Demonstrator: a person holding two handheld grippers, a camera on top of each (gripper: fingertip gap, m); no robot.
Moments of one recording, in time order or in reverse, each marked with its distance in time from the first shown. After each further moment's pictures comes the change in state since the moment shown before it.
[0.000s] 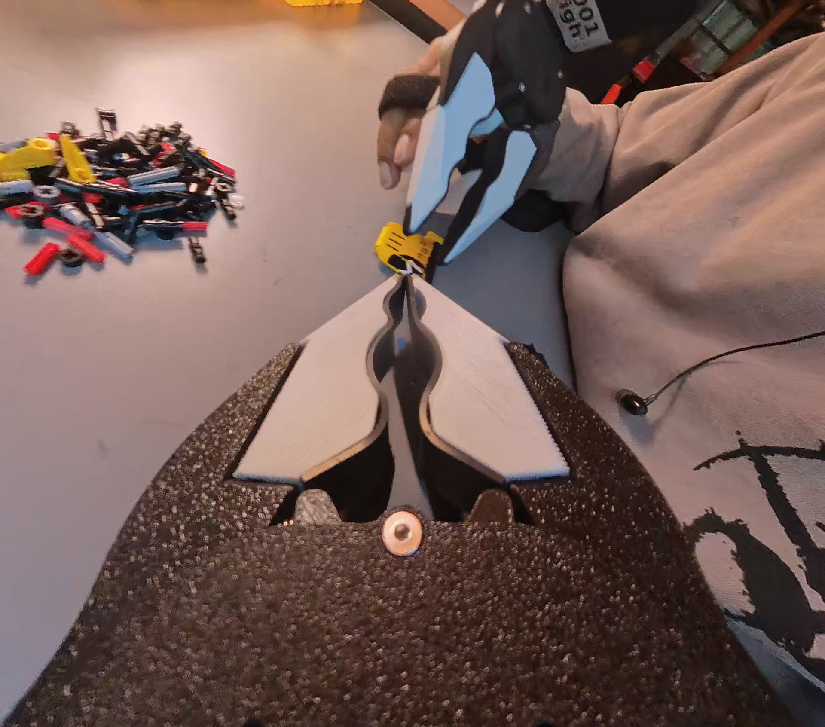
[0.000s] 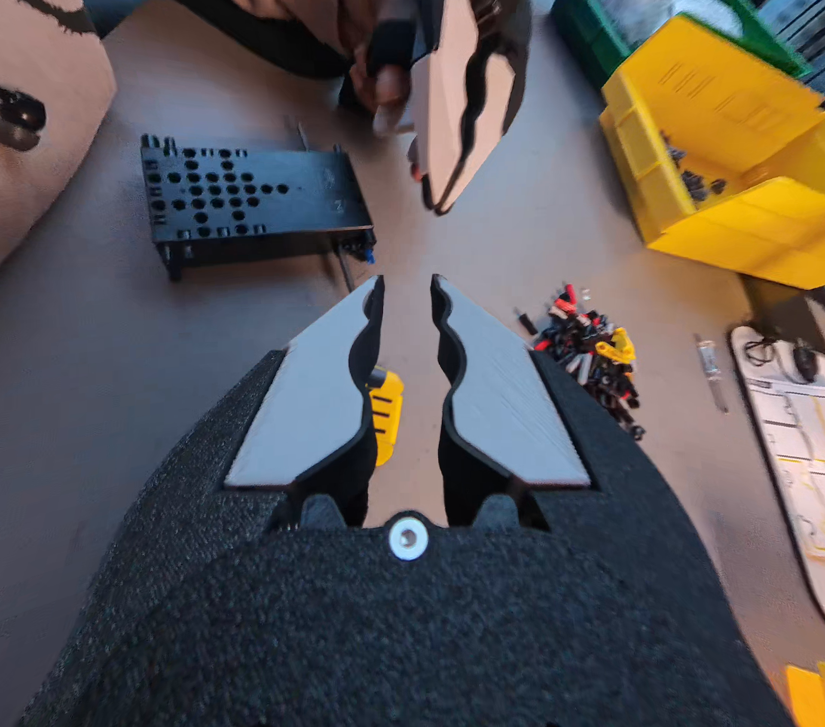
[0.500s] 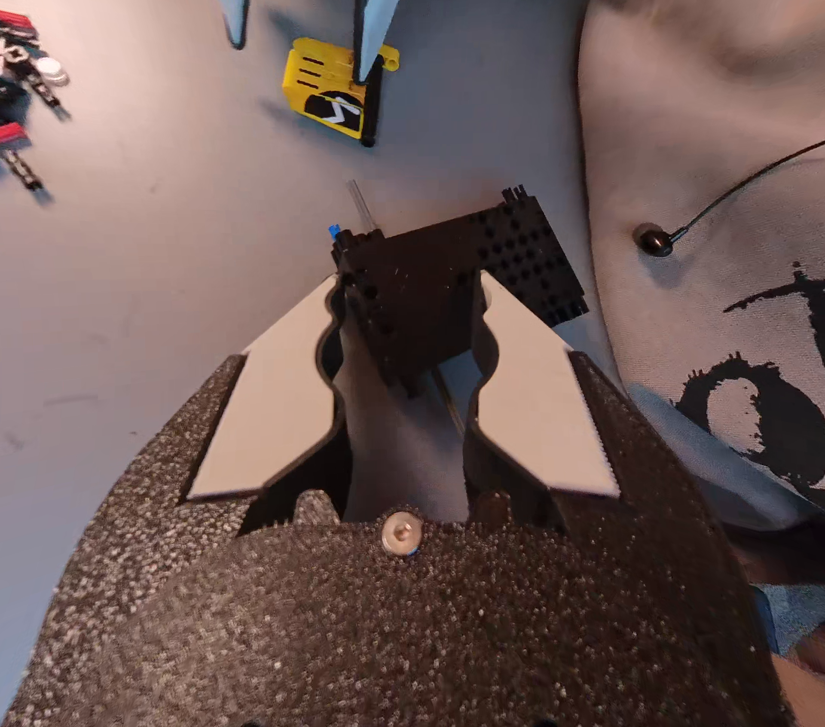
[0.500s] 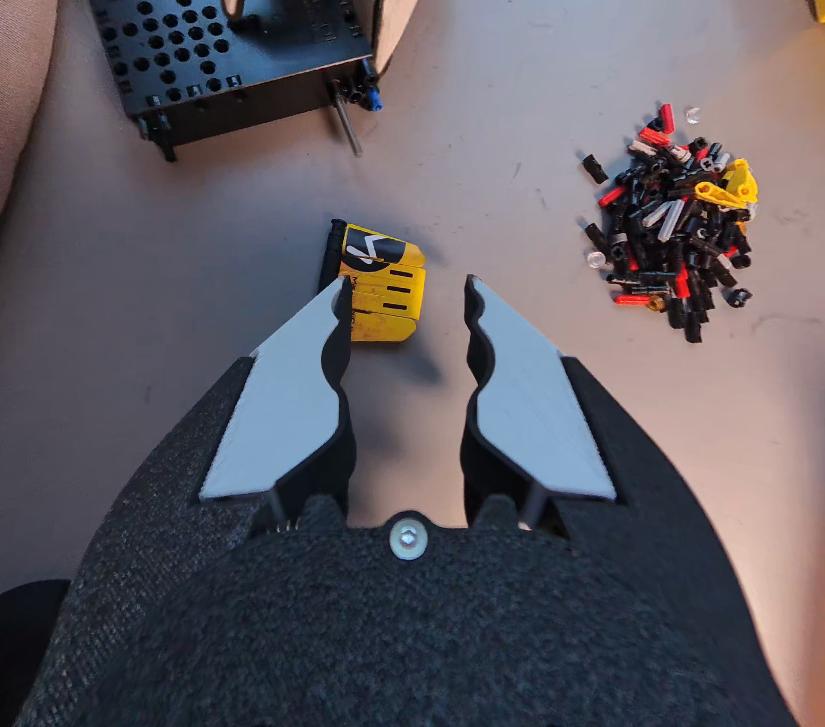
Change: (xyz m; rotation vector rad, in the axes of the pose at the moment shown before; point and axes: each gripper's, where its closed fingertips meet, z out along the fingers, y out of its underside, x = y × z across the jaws) left arm 0.021 0.071 -0.002 -0.449 0.029 0.229; right arm -0.010 0.062 -0.019 -0.316 -0.155 0.193
